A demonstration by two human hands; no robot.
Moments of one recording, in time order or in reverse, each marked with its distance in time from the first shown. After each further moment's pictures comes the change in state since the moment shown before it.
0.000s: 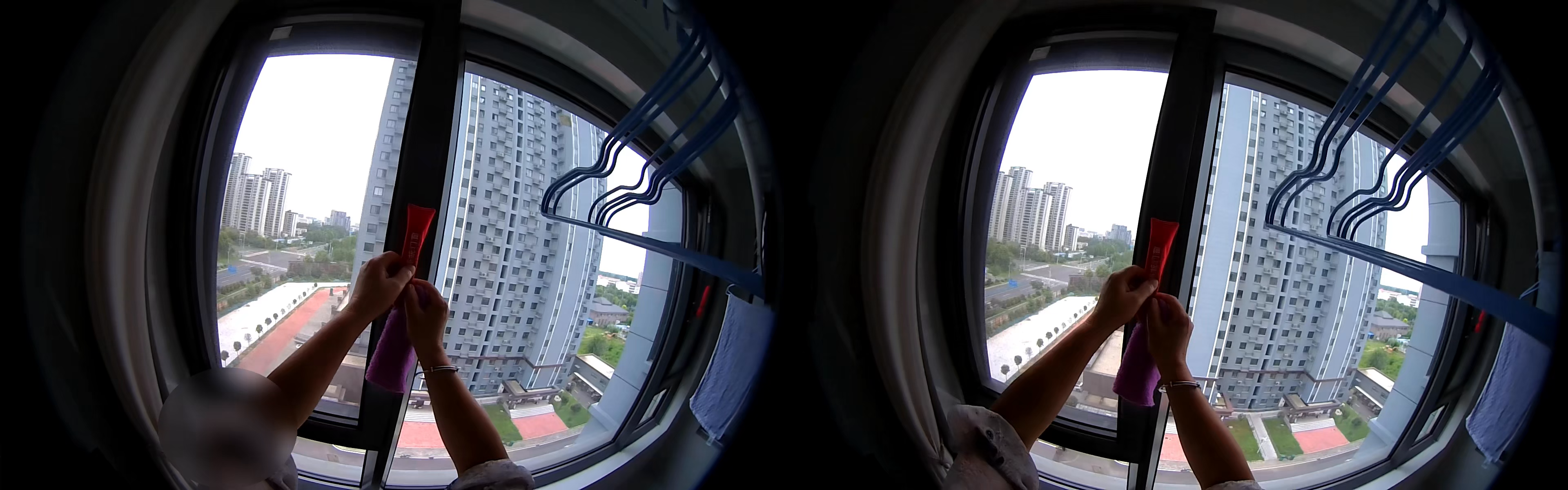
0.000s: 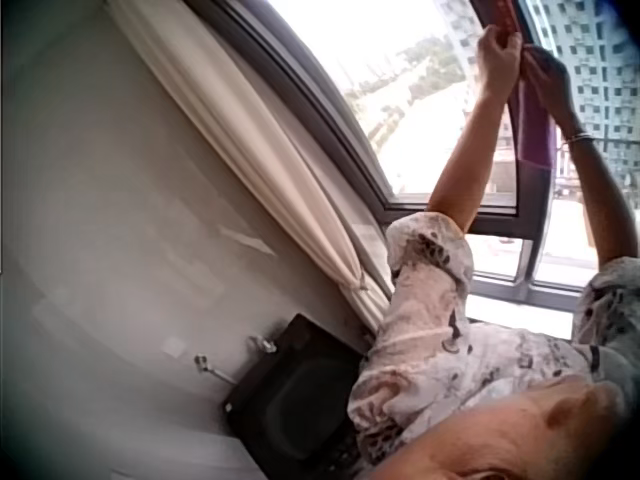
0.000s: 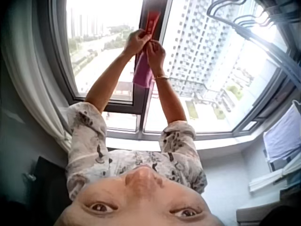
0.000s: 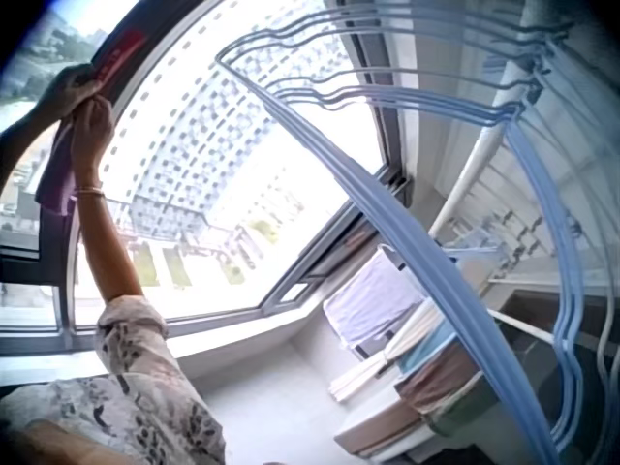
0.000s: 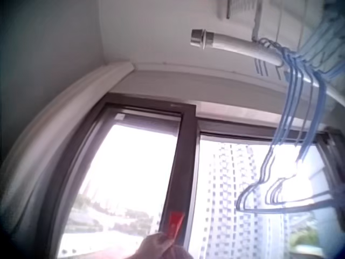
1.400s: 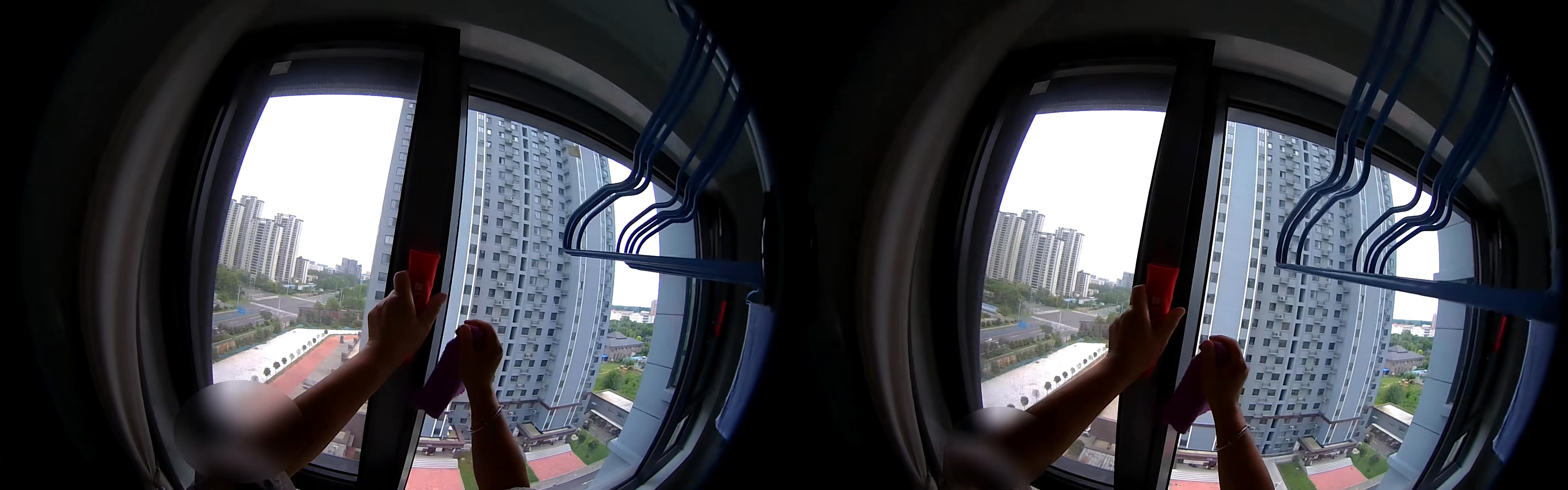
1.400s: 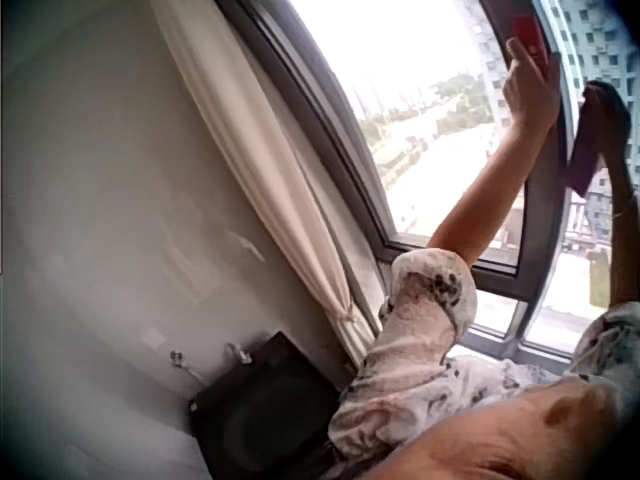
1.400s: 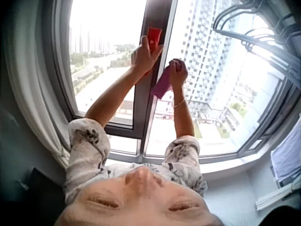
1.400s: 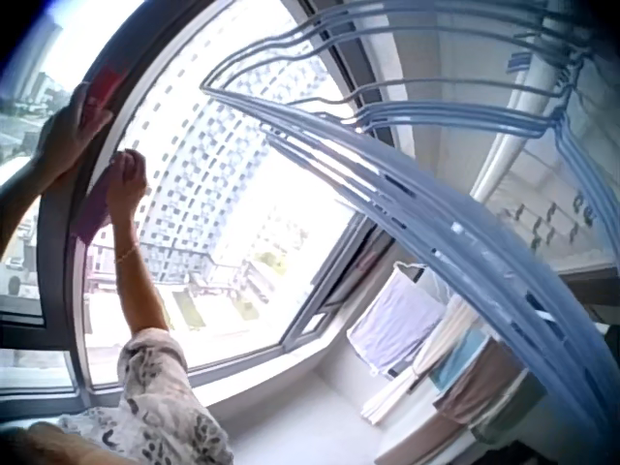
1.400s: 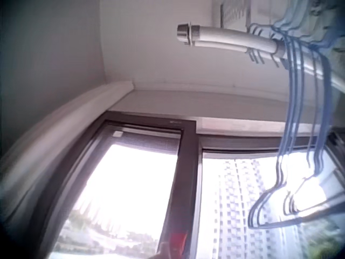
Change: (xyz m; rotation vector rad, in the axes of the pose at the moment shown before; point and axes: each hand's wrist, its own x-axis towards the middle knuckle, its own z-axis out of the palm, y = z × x) left_hand 0.019 0.035 0.020 0.395 0.199 0.124; right_hand 0.045 0.045 -0.053 -0.063 0.187 -0.152
